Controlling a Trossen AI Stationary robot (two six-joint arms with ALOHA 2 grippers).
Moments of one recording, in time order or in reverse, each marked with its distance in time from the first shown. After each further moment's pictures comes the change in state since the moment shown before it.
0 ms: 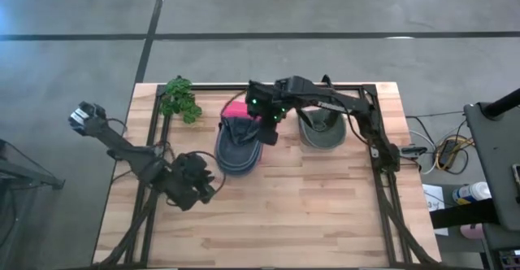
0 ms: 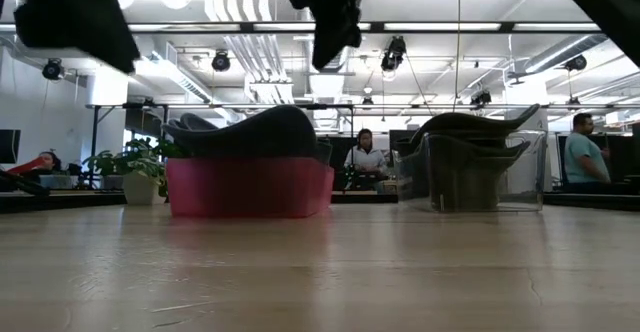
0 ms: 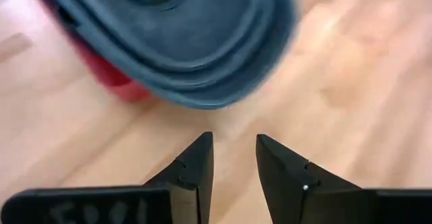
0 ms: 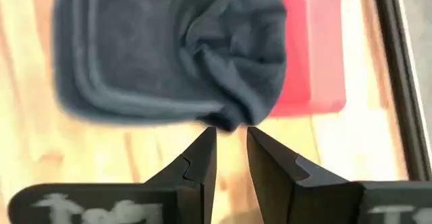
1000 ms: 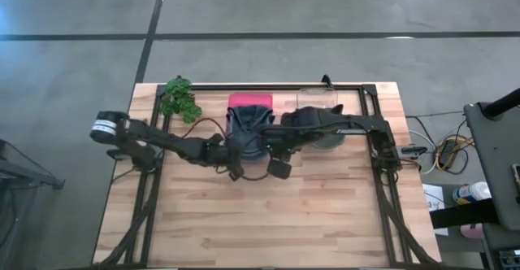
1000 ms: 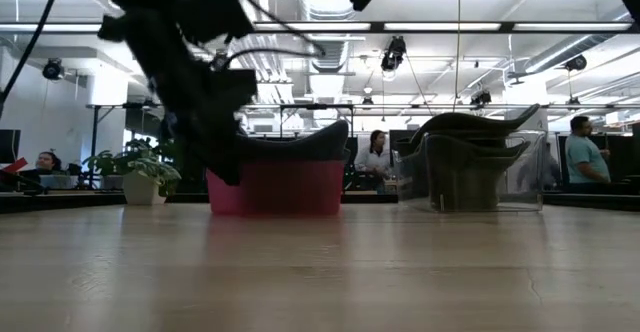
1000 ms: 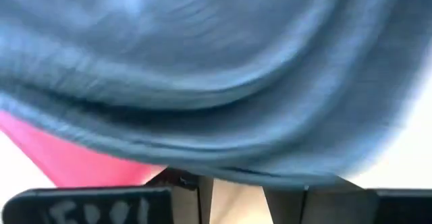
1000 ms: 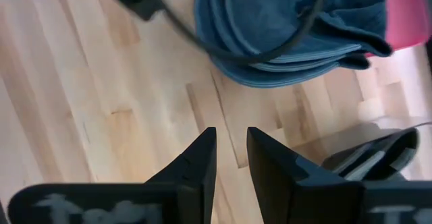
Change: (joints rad) left arm 0.534 0.345 -0.116 0.527 0.237 0.691; right arm 0.284 -0.085 0.000 -0.202 0.142 0.349
